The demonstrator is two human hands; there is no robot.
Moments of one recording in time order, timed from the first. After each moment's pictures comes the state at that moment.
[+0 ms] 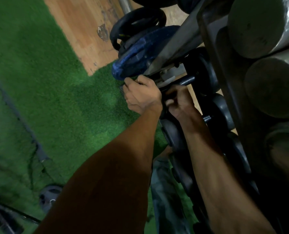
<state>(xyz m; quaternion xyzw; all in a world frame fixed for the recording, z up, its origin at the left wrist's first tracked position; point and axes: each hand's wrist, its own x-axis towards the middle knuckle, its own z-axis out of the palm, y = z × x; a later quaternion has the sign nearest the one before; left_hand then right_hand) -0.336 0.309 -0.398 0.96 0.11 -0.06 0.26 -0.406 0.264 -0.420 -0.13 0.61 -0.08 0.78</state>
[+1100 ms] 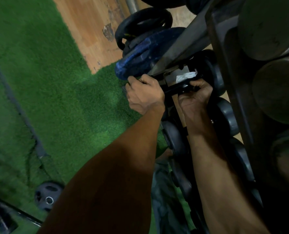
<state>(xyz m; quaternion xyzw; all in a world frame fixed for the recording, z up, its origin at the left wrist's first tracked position) -0.336 0.308 -0.397 0.97 0.10 -0.06 0.23 -0.410 0.230 -0.434 0.08 0.48 -0.37 0.79</state>
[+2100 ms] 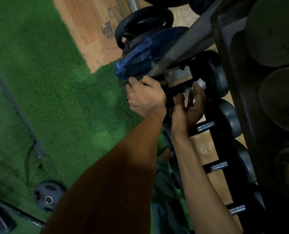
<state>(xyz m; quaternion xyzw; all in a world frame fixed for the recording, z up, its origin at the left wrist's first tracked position) -0.336 0.307 -0.398 0.96 0.11 -0.06 0.24 -0.420 0.311 -0.419 -0.45 0.63 -0.36 0.52</state>
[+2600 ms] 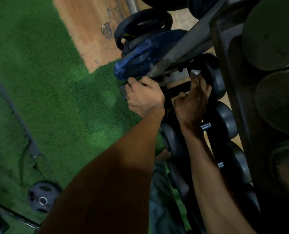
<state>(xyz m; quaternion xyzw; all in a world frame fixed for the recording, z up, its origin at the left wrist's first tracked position) -0.336 0.307 -0.397 0.96 0.10 -0.07 0.23 -0.428 0.266 -0.409 -0.79 0.55 -0.13 0.26</state>
